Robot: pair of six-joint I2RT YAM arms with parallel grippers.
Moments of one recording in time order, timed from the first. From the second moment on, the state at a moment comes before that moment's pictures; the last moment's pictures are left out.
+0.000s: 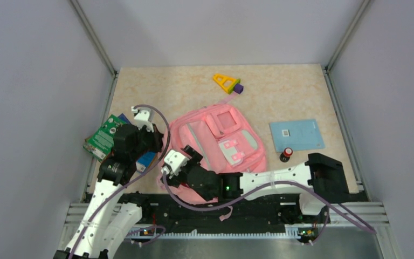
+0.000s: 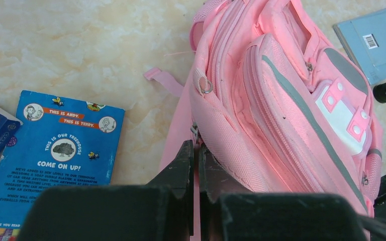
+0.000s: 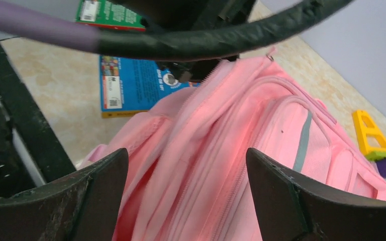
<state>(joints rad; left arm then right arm) -0.22 0.66 0.70 -0.46 0.22 -0.18 1.54 1.61 1.10 0.32 0.68 -0.18</state>
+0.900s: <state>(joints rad) -0.23 0.65 0.70 -0.46 0.18 -0.20 1.41 1.59 1.14 0.25 0.63 -0.09</state>
